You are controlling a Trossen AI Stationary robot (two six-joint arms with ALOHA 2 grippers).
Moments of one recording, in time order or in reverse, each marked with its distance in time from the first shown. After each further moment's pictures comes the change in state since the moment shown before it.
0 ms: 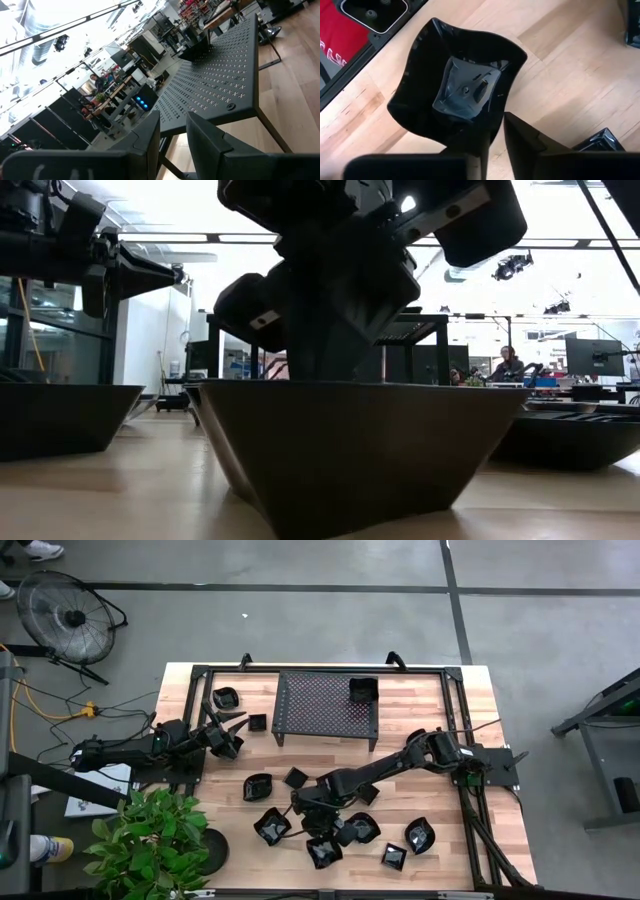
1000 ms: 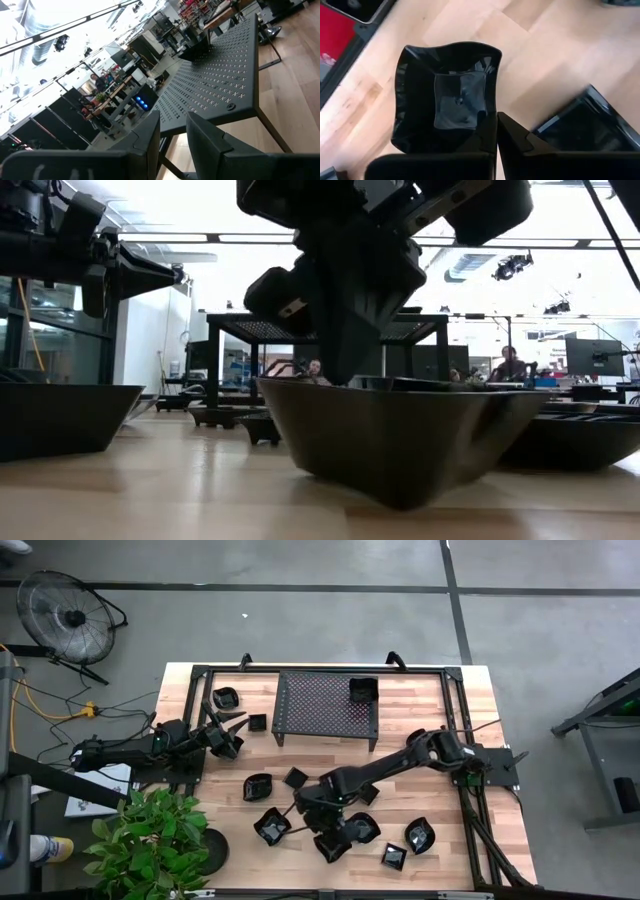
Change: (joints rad) left arm 0.000 0.000 0.000 0.000 0.000 0.000; right arm 0.000 -0.044 0.003 -0.105 0.108 0.094
